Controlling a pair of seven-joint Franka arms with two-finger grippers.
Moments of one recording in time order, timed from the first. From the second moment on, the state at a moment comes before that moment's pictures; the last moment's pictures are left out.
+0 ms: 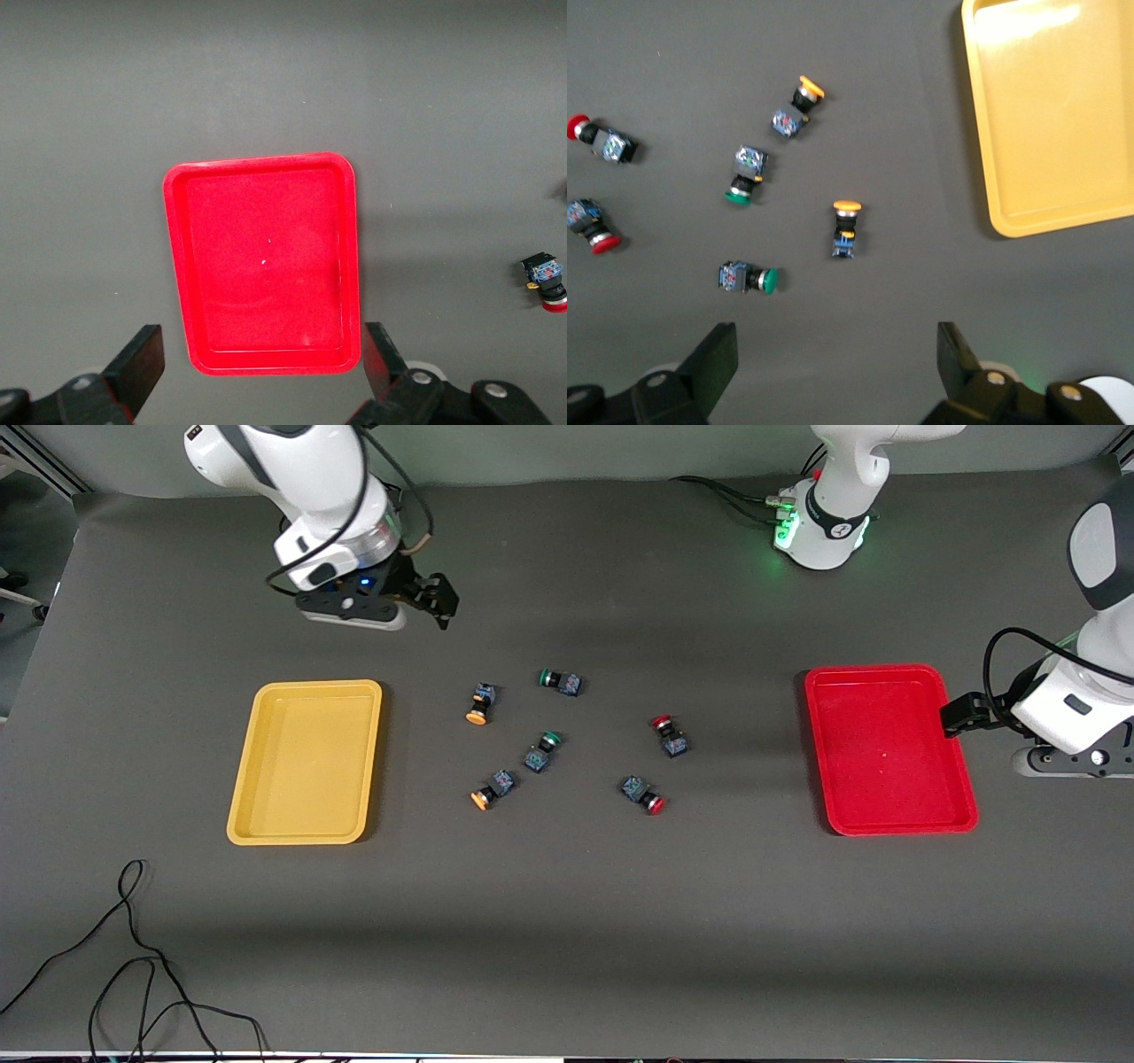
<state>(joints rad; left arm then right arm) -0.03 0.10 0.00 -1.69 0.07 1.74 -0.01 0.69 -0.16 -0.04 -2.03 0.01 1.86 0.86</state>
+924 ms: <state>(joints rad) -0.06 0.16 -0.03 -1.69 0.07 1.75 0.00 0.70 0.26 -0.05 -2.23 0.01 2.46 0.89</state>
